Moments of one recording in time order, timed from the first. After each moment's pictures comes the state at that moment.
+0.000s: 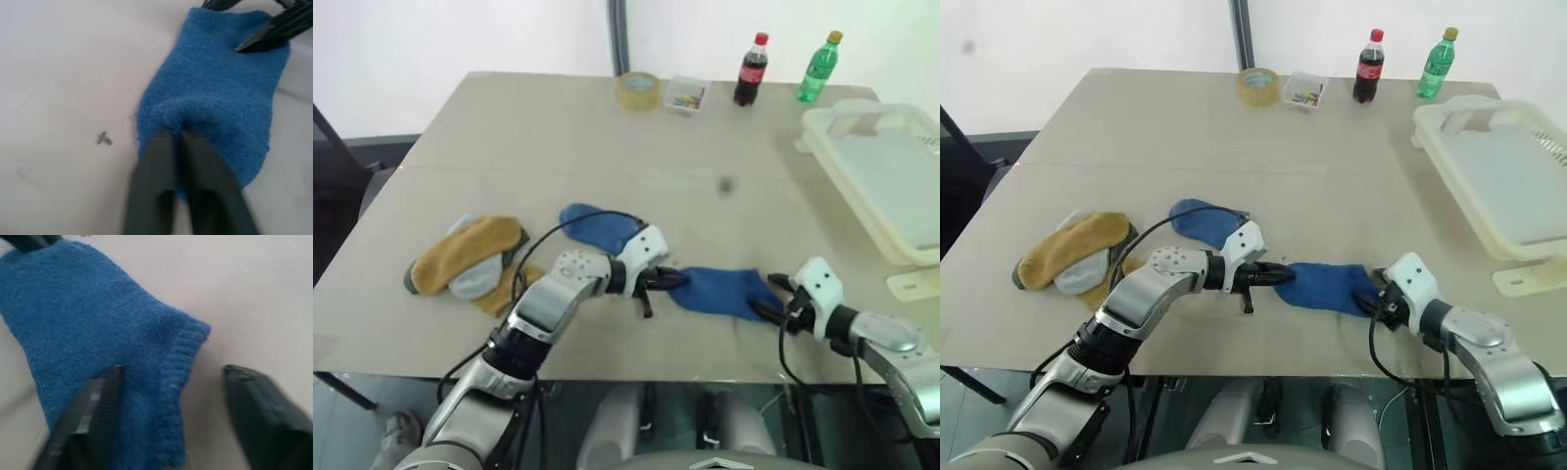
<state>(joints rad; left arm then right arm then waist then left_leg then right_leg) -0.48 0.45 -0.38 -0.09 -0.25 0.63 -0.89 0.07 -0.65 0.00 -0.38 0.28 0.45 0.64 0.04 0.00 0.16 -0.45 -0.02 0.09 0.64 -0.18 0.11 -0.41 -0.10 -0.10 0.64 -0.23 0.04</state>
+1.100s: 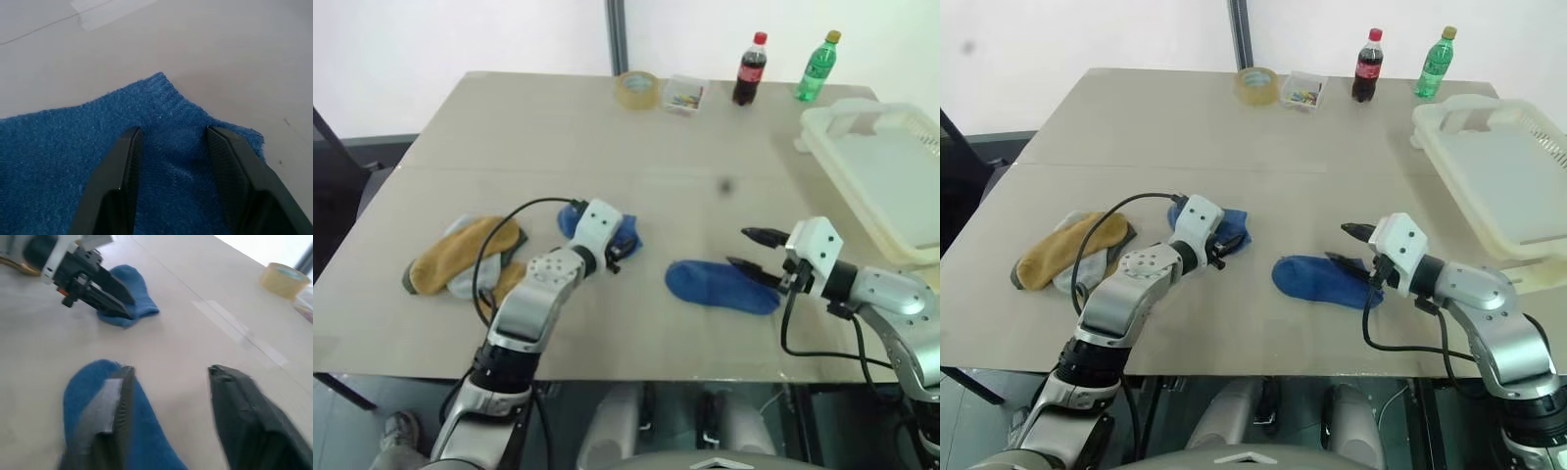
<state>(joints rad) -0.40 0.40 -0.15 -0.18 -0.12 0.76 -0.37 -0.14 -0.65 -0.01 -0.47 0.34 0.36 0.79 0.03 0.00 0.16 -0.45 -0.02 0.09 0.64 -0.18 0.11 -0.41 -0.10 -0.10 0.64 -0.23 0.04</state>
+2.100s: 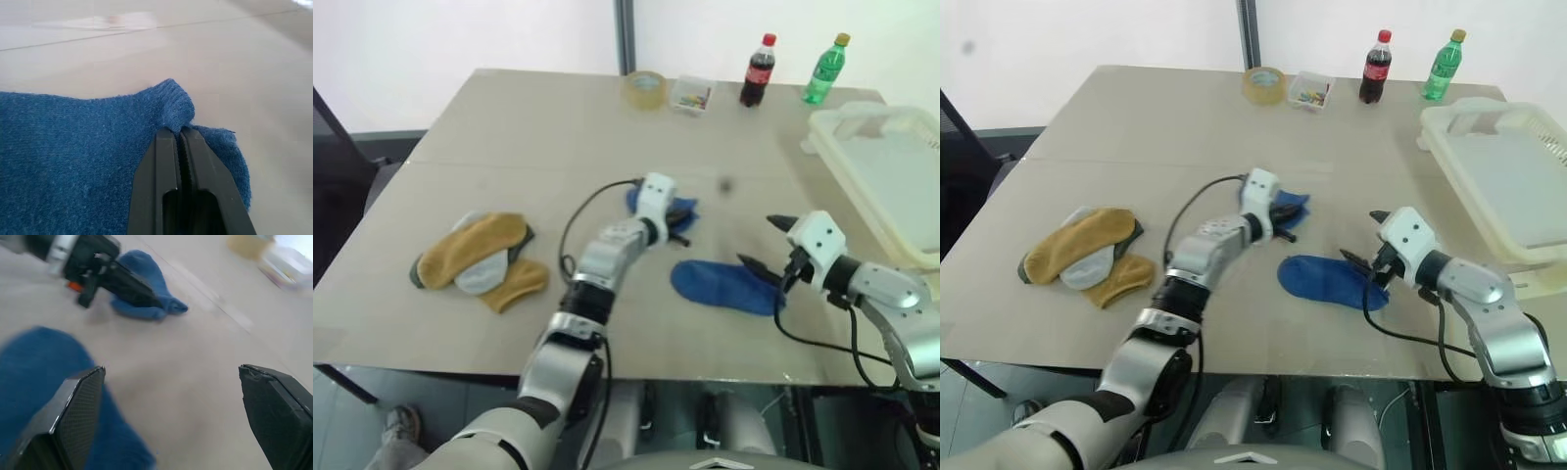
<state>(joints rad) -0.78 -0.03 -0.13 0.50 -0.14 0.50 -0.41 -0.19 -0.64 -0.01 -0.34 0.21 0.43 0.64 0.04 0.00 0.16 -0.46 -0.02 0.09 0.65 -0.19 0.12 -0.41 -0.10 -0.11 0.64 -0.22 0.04</state>
